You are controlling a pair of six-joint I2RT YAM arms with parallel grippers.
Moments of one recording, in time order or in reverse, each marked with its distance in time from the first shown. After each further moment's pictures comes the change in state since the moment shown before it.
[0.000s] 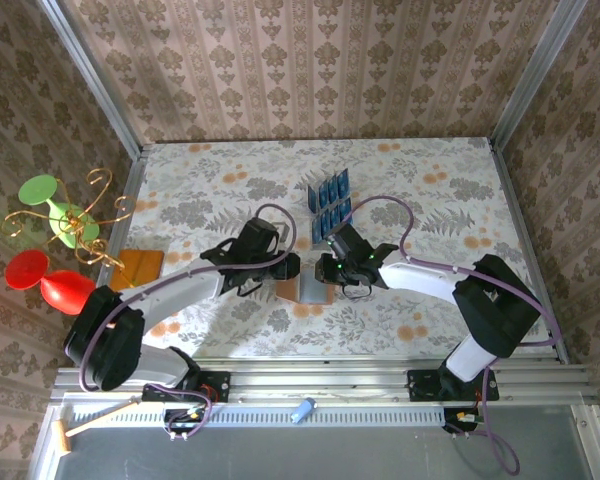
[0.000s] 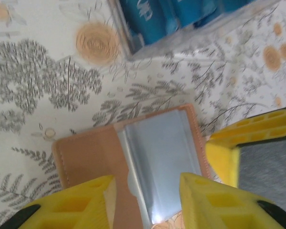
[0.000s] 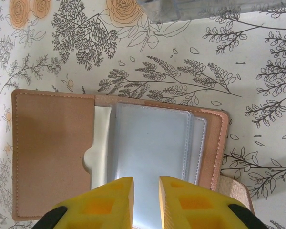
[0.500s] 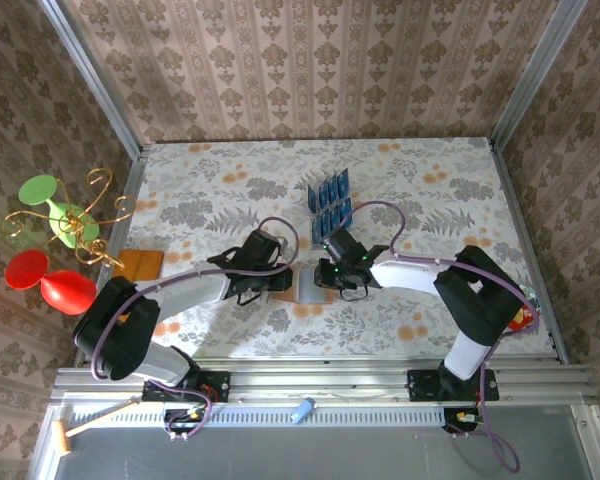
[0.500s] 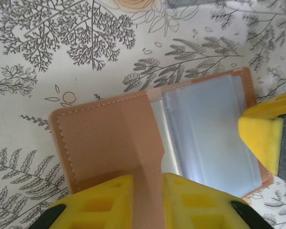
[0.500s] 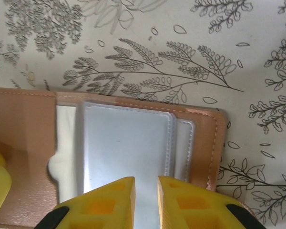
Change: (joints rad) left arm 0.000 0.072 -0.068 0.034 -0.027 0.035; right arm -0.001 0.103 0.003 0.028 -0.014 0.000
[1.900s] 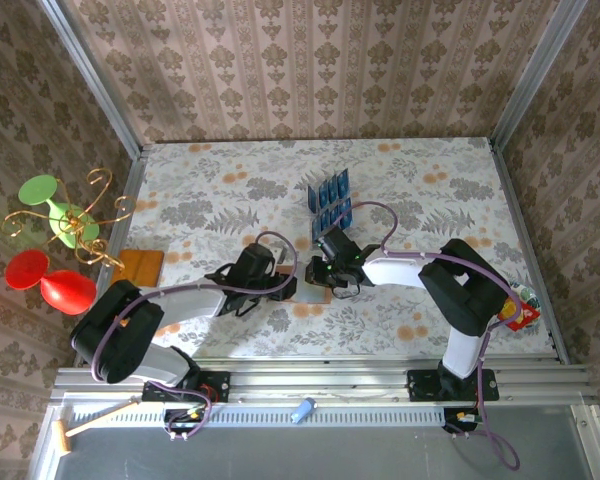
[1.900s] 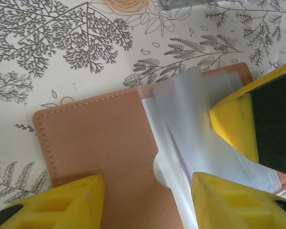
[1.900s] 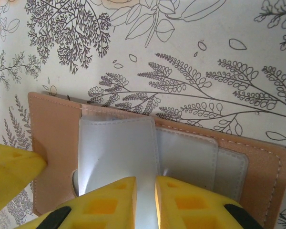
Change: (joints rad) left arm -0.014 -0.029 -0.178 0.288 -0.016 0.065; right arm 0.008 0.080 0.032 0.109 -0.061 0.035
